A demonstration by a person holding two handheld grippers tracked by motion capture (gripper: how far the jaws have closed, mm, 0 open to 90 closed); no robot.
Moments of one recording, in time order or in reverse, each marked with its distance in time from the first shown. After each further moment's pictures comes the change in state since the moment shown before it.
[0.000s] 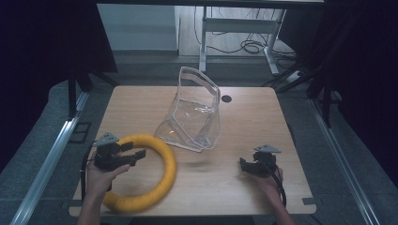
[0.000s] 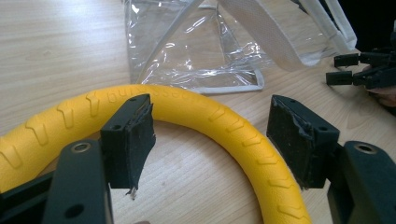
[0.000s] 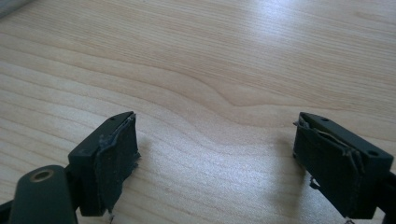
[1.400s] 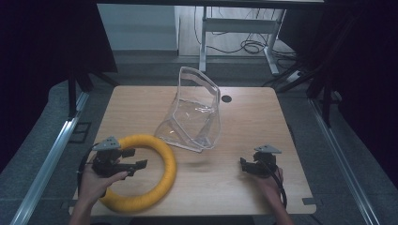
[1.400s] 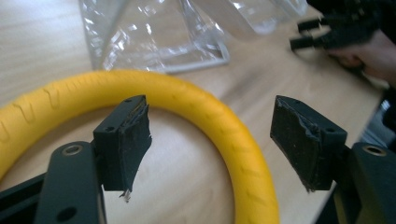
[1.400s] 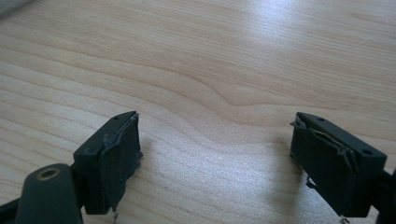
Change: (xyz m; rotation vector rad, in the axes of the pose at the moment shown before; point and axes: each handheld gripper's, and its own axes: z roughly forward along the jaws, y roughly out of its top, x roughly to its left) left arm -0.017 -0.002 -0.019 0.121 -0.118 0.108; right arm 0.000 -0.001 -0.001 -0.004 -0.002 0.002
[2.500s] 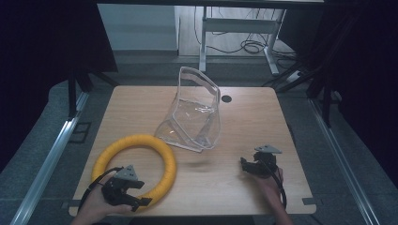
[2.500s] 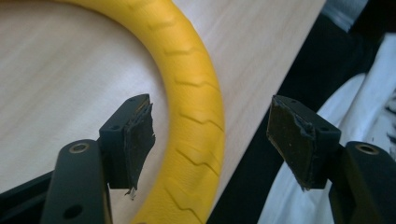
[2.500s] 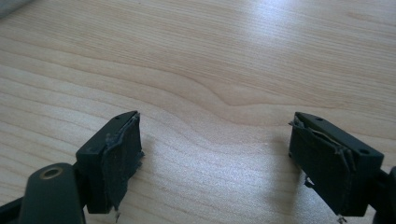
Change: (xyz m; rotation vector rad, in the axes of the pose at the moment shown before) left arm -0.038 -0.044 0.028 0.354 -0.137 0.185; right arm 0.000 0.000 0.000 -0.003 -0.009 0.008
